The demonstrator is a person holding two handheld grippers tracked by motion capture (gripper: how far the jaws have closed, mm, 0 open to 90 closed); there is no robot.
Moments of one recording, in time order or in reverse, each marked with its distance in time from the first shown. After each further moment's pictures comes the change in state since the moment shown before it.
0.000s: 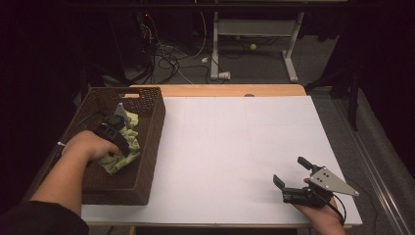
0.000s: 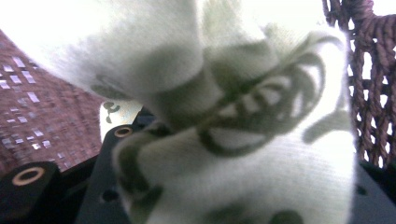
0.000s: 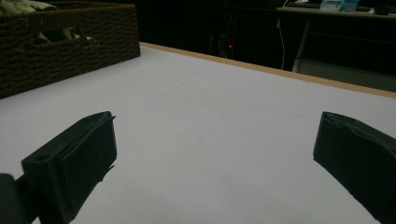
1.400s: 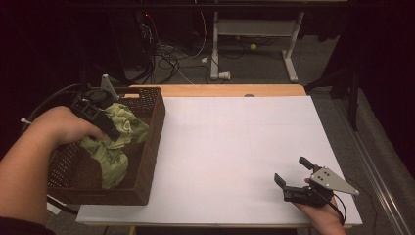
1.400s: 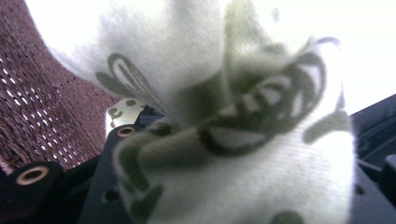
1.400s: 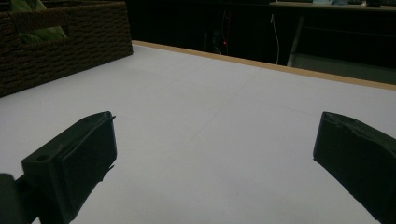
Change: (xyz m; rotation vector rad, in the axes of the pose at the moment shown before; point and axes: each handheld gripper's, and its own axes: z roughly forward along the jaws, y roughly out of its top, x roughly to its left) left arm -0.035 -0.030 -0.111 -0.083 0.009 0.137; right arm -0.004 -0.003 0.001 0.012 -0.025 0.019
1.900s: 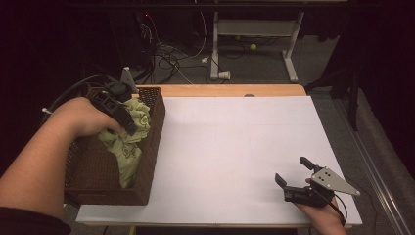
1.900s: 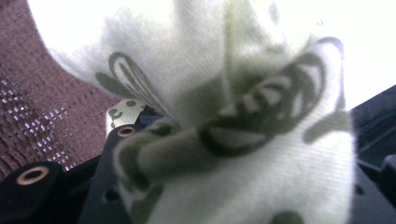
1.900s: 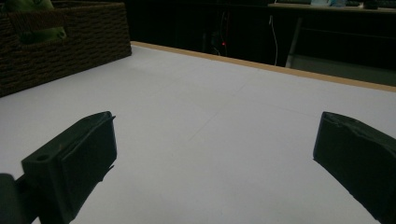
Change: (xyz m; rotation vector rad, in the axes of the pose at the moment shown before) left arm -0.038 0.030 -0.011 -0.009 0.009 0.082; right arm -0.001 0.000 -0.002 -0.002 -0.007 -0.002
